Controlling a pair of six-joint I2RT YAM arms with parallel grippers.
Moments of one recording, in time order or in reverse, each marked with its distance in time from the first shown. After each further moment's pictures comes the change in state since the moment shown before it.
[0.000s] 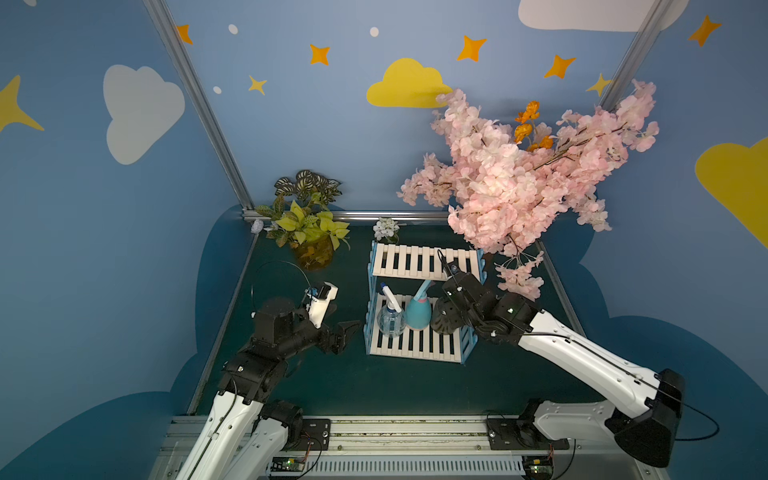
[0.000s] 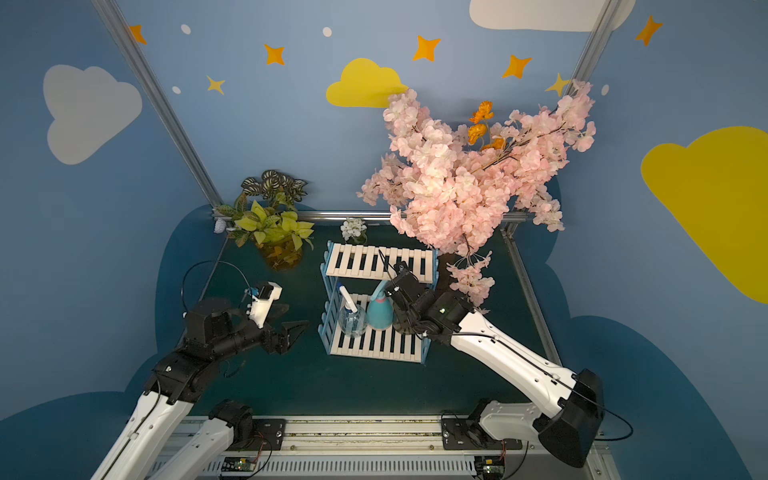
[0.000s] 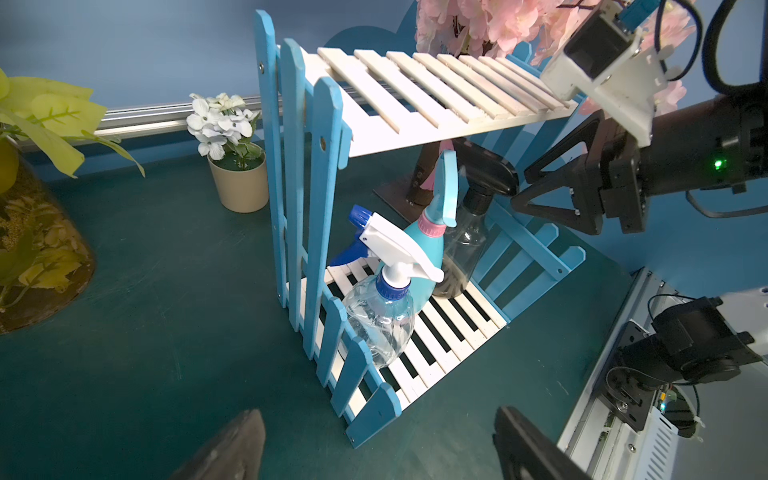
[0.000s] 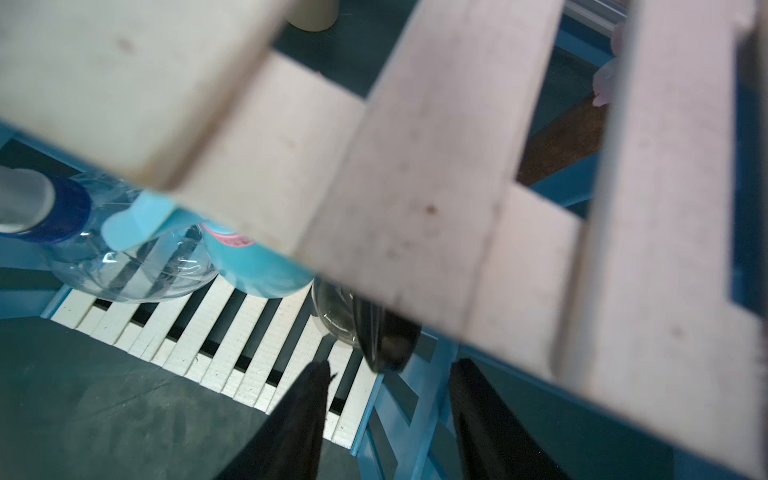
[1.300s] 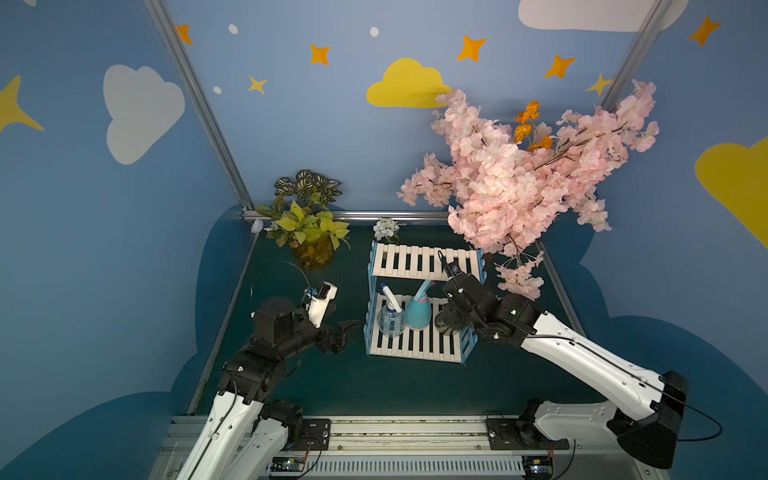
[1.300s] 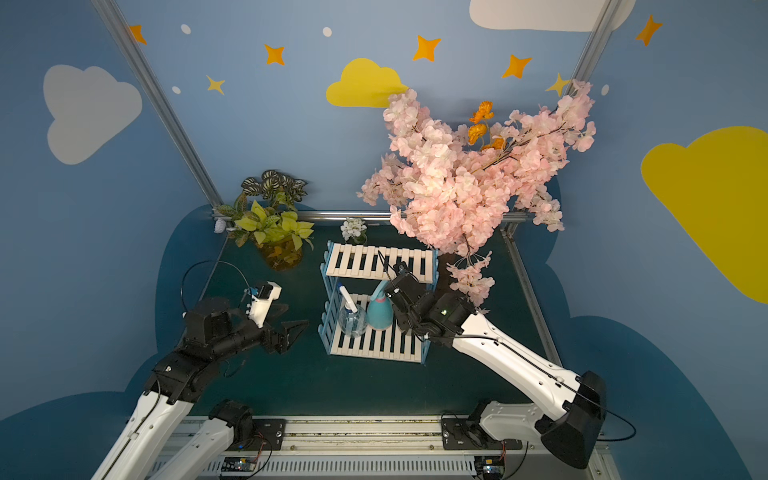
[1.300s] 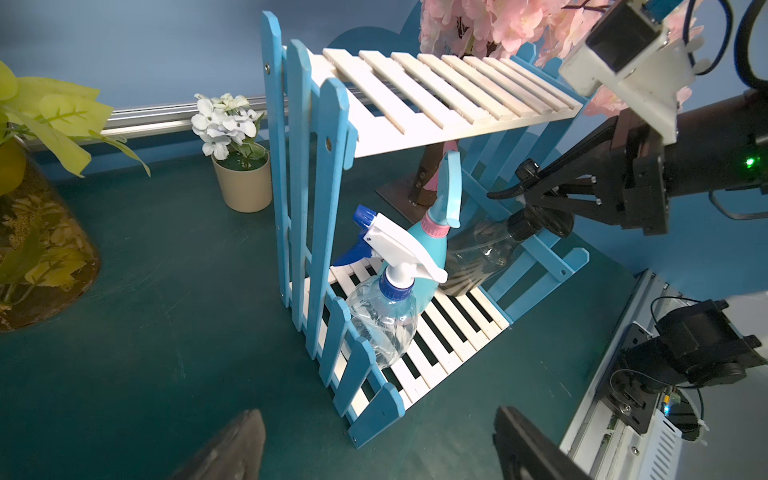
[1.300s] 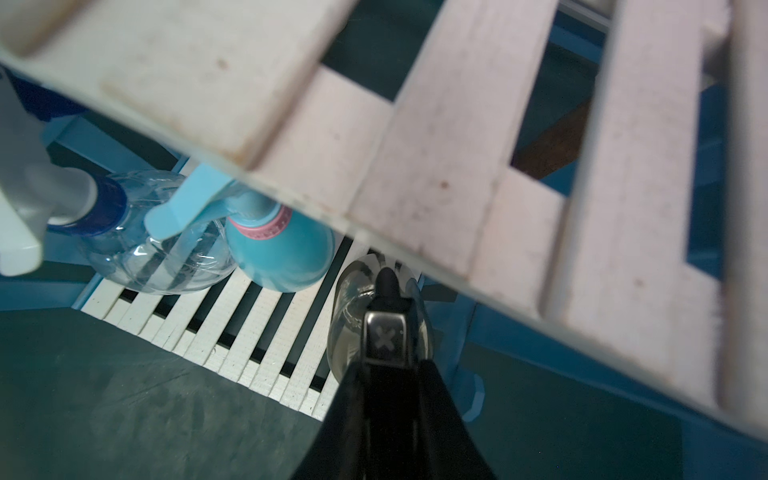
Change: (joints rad) left arm 0.006 0.000 0.000 0.000 -0.003 0.000; right arm 0.021 -0.012 0.020 -0.025 -0.004 0.013
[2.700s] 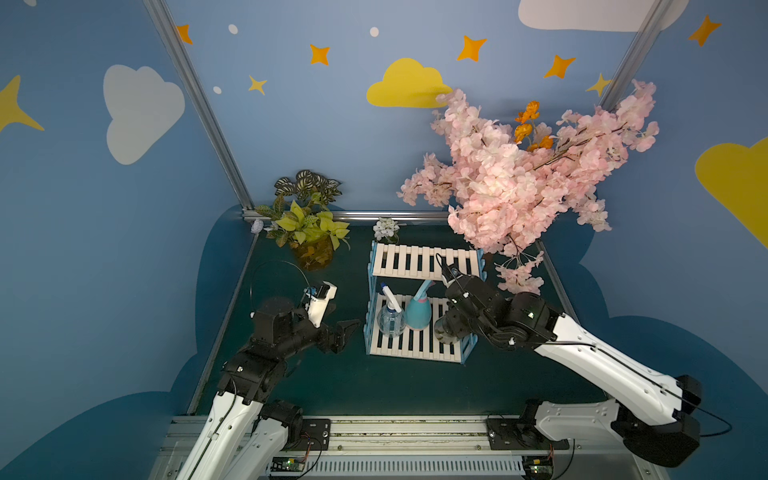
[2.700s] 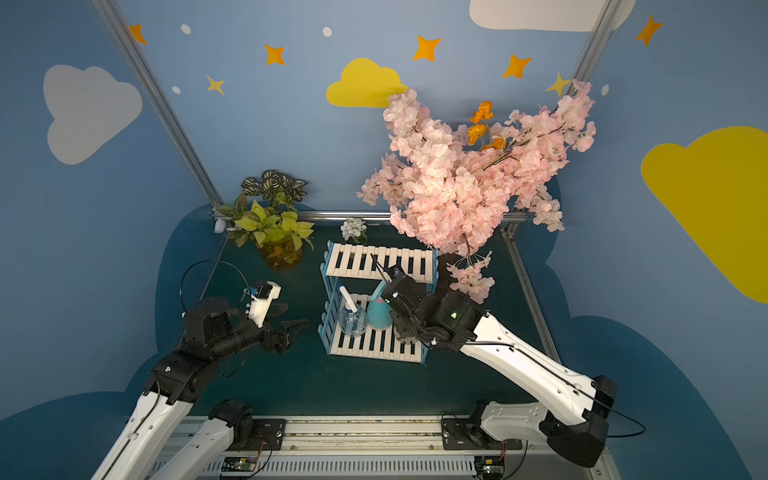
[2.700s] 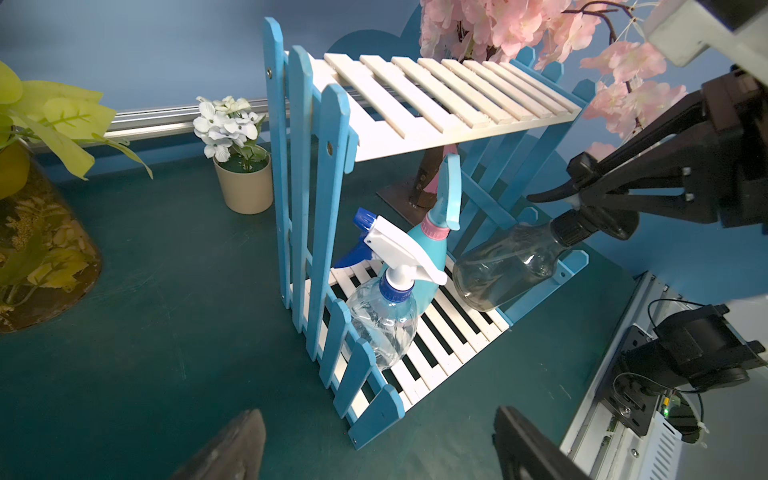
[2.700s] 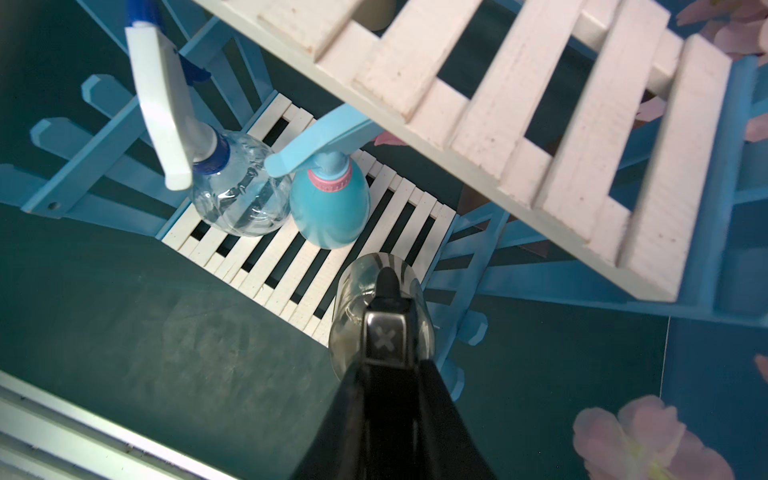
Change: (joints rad) left arm 0.002 -0.001 0.003 0.000 -0.001 -0.002; right arm 0.099 -0.019 0.143 -0.206 -0.024 0.020
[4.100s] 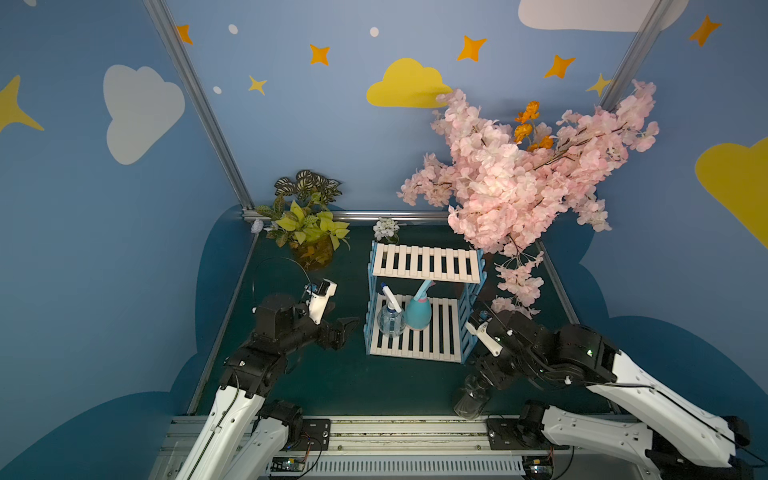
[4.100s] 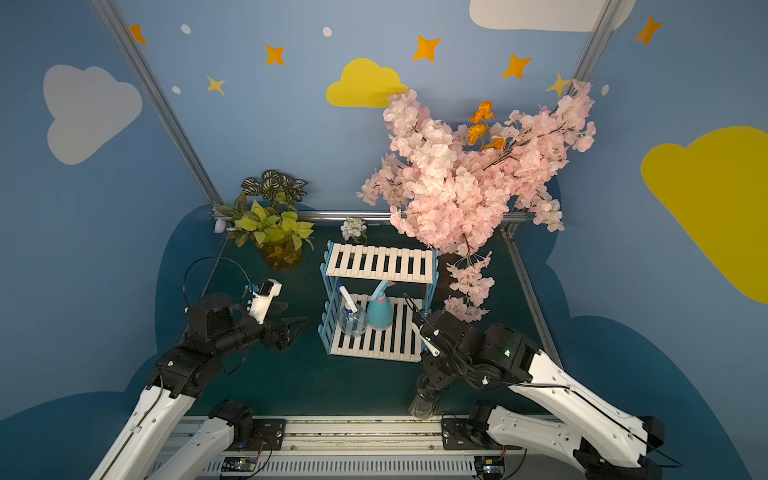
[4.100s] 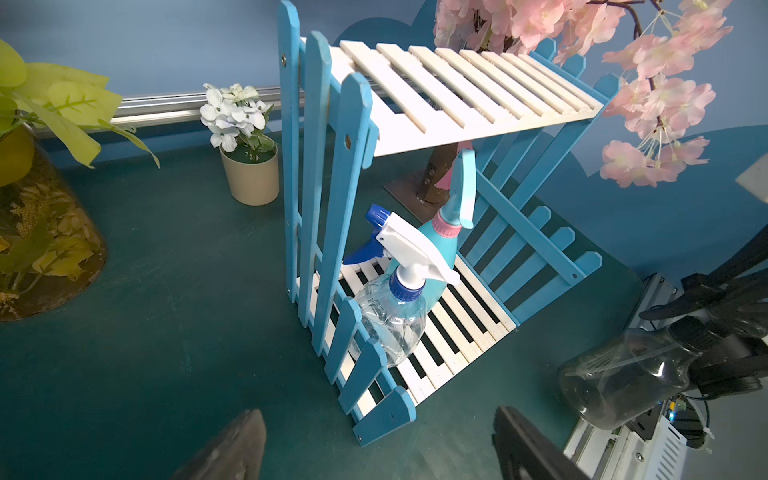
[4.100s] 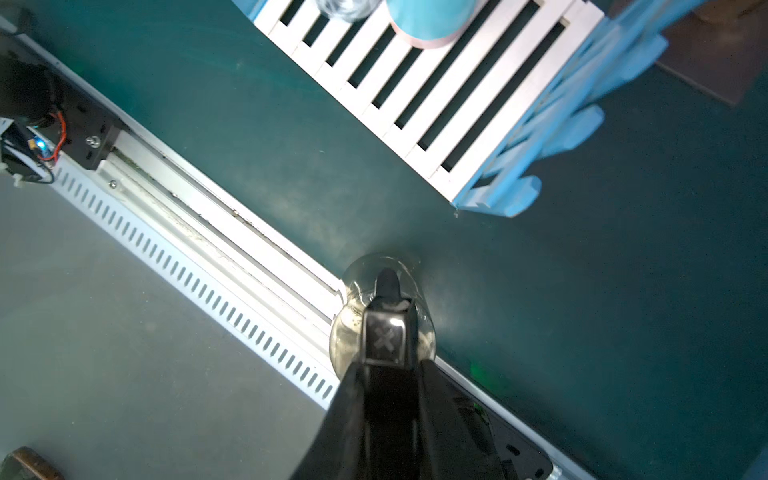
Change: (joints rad) left arm 0.019 0.032 0.014 -0.007 0.000 0.001; right arm 0.081 -0.303 -0.150 -0.283 -0.378 0.061
